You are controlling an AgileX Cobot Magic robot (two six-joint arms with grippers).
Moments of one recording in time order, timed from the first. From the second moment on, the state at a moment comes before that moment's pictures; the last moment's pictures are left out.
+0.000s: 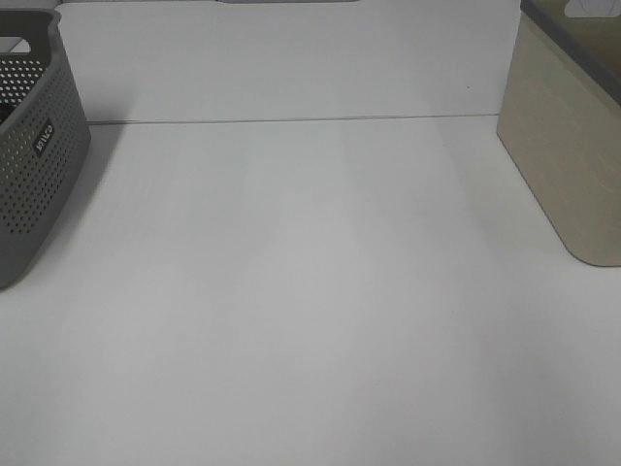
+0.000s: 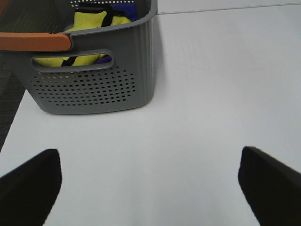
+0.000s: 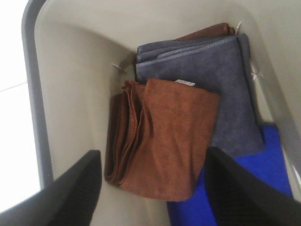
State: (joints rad) left arm 0.02 0.00 -0.50 -0.01 1.05 0.04; right arm -0.28 2.14 -2.28 0.25 1.22 -0.07
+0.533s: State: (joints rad) left arm 0.02 0.00 -0.50 -0.01 1.05 0.04; right arm -0.10 1.94 -2.24 0.28 1.22 -0.08
